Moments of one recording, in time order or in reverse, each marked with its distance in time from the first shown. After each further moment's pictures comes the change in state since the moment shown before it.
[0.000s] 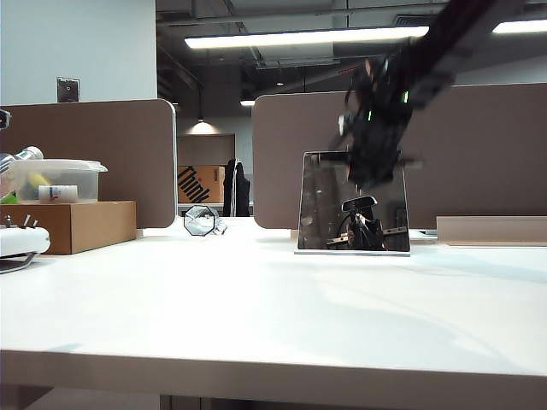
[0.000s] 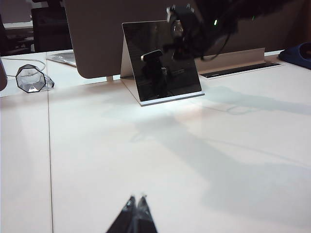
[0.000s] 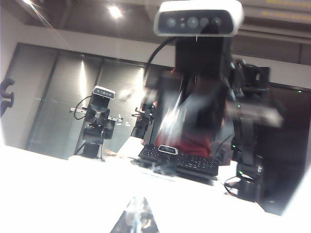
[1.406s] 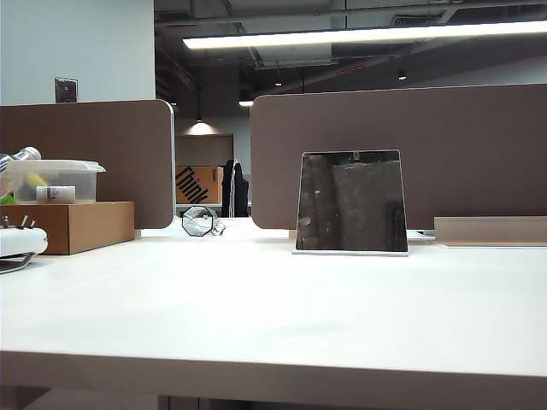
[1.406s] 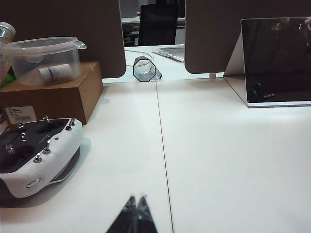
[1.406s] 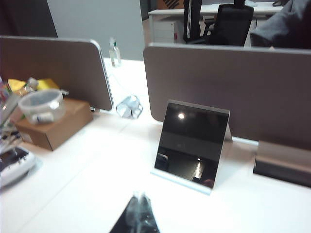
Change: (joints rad) left arm 0.386 -0.005 0.000 0.000 0.002 0.000; right arm 0.019 -1.621 -0.734 -0.450 -0.240 -0.025
